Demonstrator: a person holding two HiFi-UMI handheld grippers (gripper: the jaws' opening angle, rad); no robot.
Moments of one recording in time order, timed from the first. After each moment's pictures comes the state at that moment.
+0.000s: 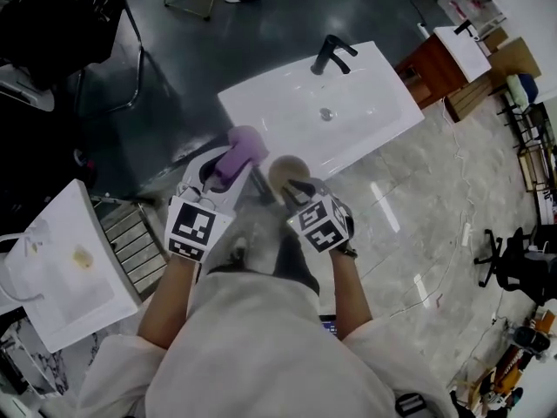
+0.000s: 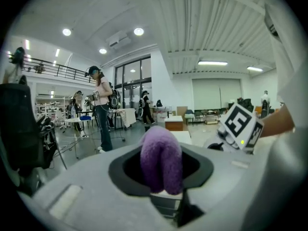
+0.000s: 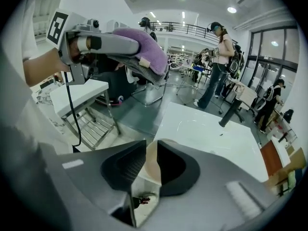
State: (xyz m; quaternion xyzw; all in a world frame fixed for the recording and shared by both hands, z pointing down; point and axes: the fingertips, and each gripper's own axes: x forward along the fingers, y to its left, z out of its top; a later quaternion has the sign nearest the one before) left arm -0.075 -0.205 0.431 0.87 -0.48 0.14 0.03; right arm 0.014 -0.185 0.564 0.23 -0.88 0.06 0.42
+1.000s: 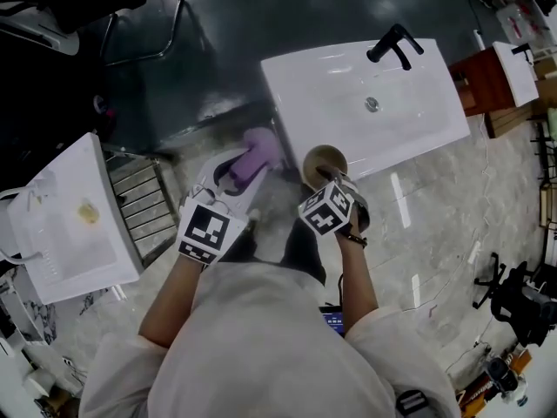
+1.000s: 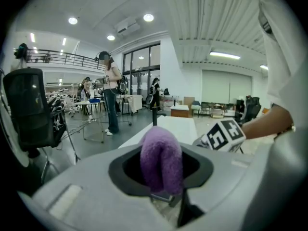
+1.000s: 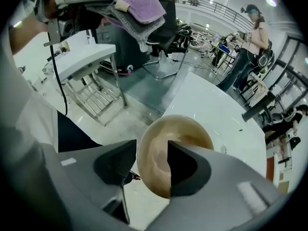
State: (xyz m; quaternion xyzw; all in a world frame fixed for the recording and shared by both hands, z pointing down) left arm -0.110 -0.190 0.502 0.84 -0.51 0.18 0.10; right arm 0.006 -0.200 0.684 0.15 -0.81 0.03 0.57
